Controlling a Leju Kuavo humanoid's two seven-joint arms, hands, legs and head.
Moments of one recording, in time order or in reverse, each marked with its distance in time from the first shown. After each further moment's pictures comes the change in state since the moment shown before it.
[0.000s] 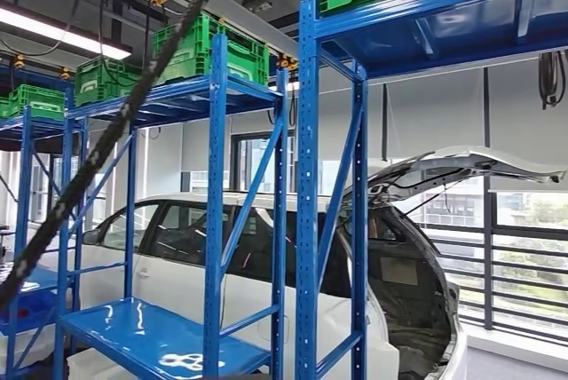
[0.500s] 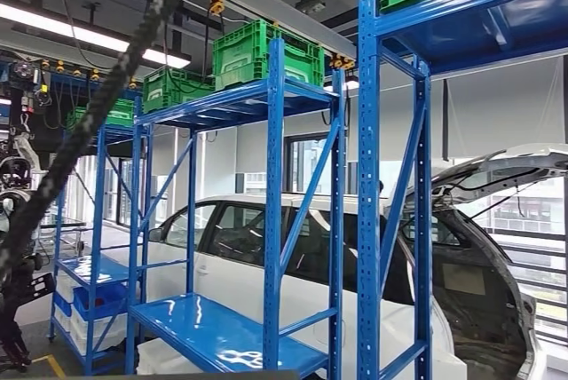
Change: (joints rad) left arm -0.006 -0.015 0.000 0.000 -0.014 -0.010 -0.018; right arm 0.021 -0.002 -0.032 0.000 0.006 0.003 -0.010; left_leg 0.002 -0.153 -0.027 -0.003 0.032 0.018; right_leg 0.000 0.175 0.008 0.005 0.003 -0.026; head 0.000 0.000
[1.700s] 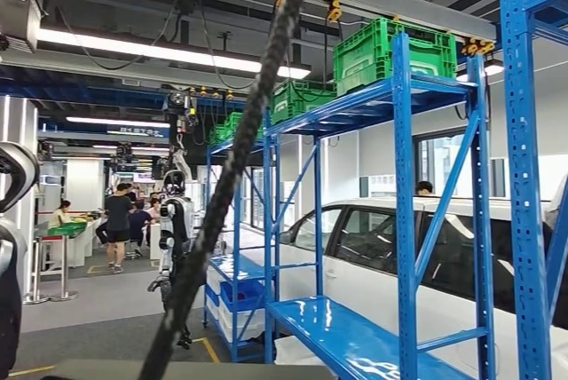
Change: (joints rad) left arm 0.016 -0.014 0.000 0.000 -0.056 0.013 0.057; right arm 0.046 0.017 -0.048 0.026 0.006 0.011 -0.017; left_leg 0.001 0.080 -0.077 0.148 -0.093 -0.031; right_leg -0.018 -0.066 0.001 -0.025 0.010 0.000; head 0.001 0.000
